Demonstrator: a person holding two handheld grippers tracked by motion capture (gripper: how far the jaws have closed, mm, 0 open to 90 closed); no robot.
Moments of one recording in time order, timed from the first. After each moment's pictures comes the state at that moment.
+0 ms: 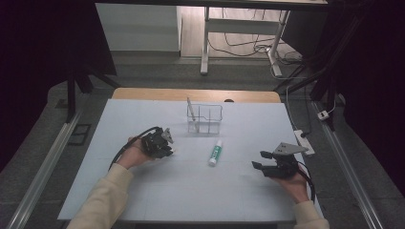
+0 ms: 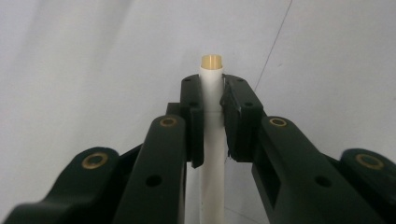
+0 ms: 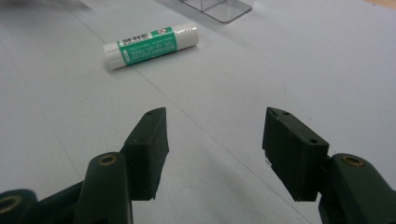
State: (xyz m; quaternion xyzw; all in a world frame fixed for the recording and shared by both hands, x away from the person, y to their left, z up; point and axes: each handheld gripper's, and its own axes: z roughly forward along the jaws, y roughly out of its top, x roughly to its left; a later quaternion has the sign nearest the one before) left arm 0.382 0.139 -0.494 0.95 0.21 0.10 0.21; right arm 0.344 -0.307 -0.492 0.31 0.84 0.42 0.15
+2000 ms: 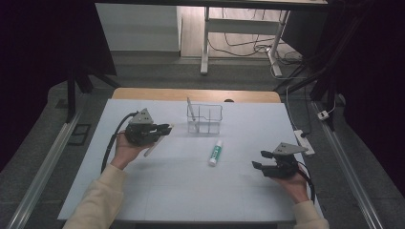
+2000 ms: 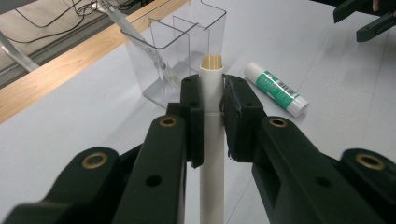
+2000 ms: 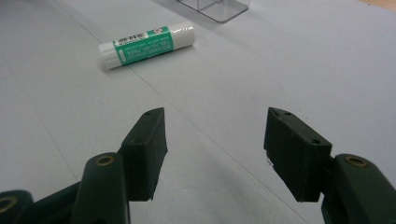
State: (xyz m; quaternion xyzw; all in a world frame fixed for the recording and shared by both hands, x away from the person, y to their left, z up) left arm 0.363 0.176 -0.441 0.83 0.28 0.16 0.46; right arm 0.344 -0.307 -0.492 0.31 0.84 0.42 0.16
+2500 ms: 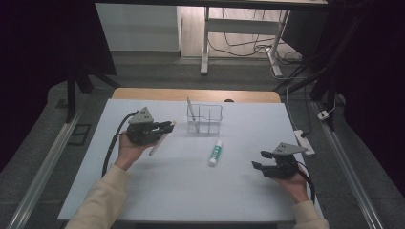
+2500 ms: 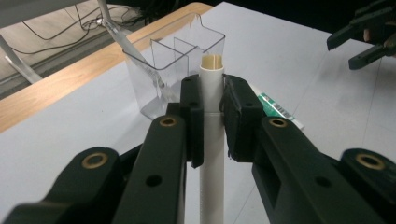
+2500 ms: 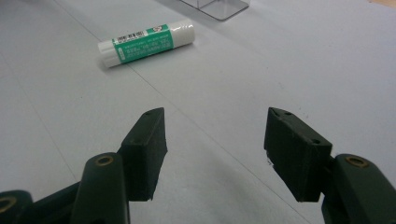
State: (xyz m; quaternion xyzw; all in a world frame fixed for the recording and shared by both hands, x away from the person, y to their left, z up) left arm 0.362 0.171 -0.439 0.80 0.30 0.16 0.49; right arm 0.344 -0.307 -0.493 0.31 0.84 0.42 0.16
